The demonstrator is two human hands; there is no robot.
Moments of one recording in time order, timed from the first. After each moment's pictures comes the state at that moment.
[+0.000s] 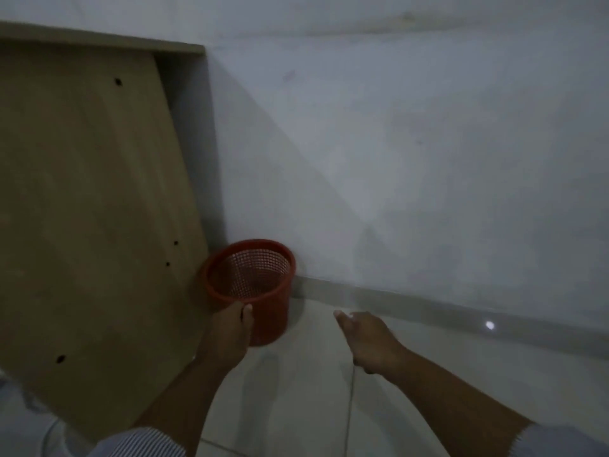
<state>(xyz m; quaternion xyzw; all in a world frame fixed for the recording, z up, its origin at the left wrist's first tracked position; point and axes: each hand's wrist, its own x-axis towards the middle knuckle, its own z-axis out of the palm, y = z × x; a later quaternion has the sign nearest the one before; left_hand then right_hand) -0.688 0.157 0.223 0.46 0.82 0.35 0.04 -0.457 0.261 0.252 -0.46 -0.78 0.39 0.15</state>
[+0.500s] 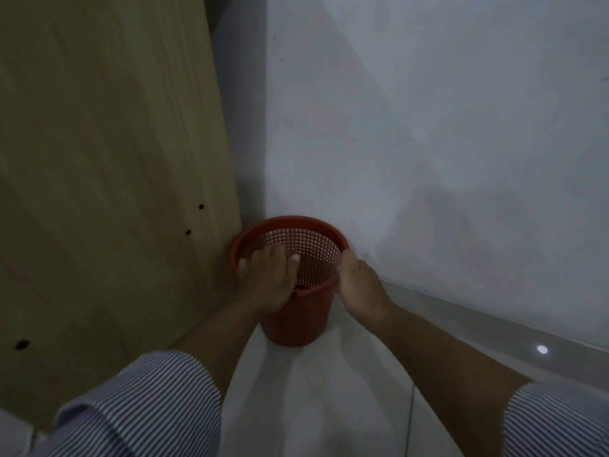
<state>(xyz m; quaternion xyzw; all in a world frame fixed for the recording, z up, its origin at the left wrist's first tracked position) -0.772 0.259 0.185 0.46 0.87 0.19 -0.04 -0.624 0.338 0.206 -0.40 -0.78 0.42 0.23</state>
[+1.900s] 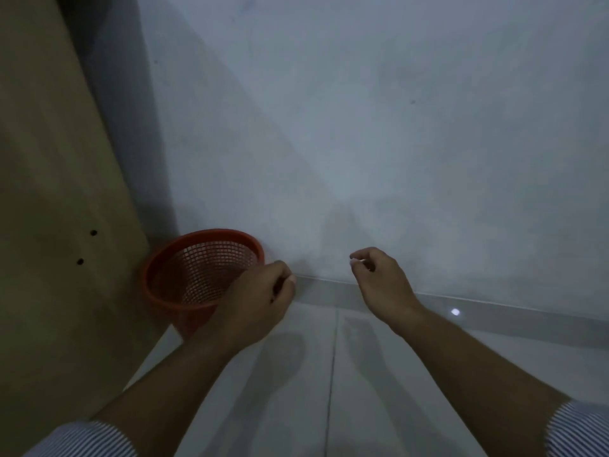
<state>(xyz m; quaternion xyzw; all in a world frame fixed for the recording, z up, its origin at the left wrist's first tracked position) -0.642 0.259 0.229 0.65 0.66 0.37 0.04 -0.455 0.365 0.237 -0.50 -0.71 0.33 0.36</state>
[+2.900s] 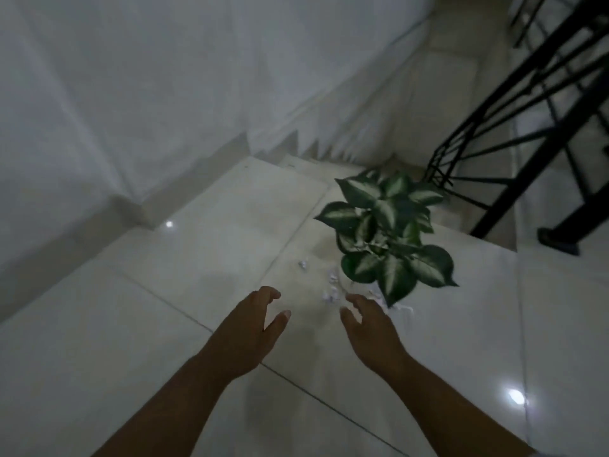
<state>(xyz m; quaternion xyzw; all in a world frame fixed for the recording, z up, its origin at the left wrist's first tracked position) 0.076 0.197 0.124 0.91 0.25 0.08 0.33 0.230 0.031 0.096 -0.88 -0.25 0.22 0.36</state>
